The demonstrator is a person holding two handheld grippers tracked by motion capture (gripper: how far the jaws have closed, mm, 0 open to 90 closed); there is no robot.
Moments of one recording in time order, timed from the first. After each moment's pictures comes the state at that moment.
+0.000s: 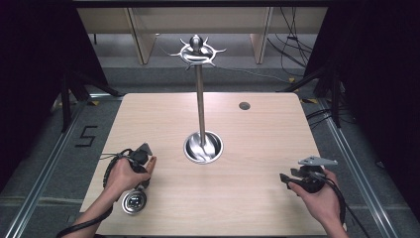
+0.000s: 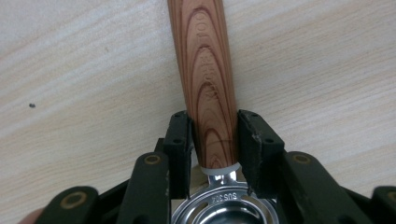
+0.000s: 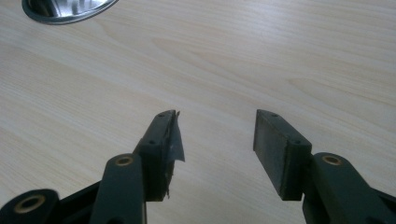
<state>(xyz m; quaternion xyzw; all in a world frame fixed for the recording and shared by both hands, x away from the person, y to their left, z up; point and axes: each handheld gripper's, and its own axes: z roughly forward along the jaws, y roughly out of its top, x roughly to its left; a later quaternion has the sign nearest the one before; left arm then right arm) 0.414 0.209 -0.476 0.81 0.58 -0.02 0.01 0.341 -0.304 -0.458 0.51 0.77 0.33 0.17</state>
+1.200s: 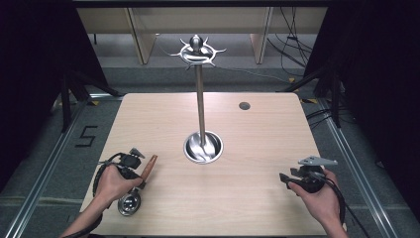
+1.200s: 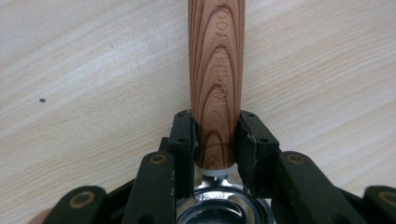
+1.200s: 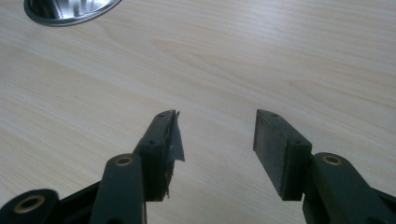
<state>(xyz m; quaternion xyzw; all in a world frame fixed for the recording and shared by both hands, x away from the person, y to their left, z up) 0.384 0.227 -0.467 0.81 0.57 0.02 0.13 0.341 -0.303 -0.457 0.51 0.77 0.33 0.17</state>
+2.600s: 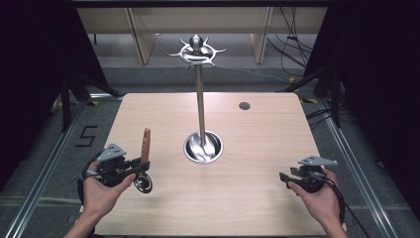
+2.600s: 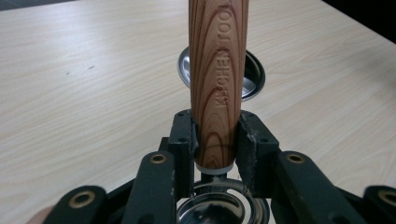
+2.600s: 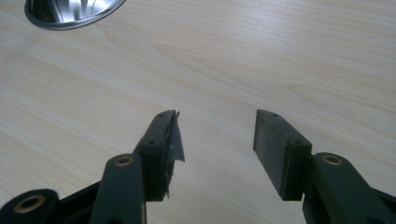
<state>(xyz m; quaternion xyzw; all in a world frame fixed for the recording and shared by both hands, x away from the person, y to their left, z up) 0.333 0.233 -0.404 0.76 0.45 0.16 0.44 0.340 -0.301 -0.455 0.52 0.77 0.33 0.17</state>
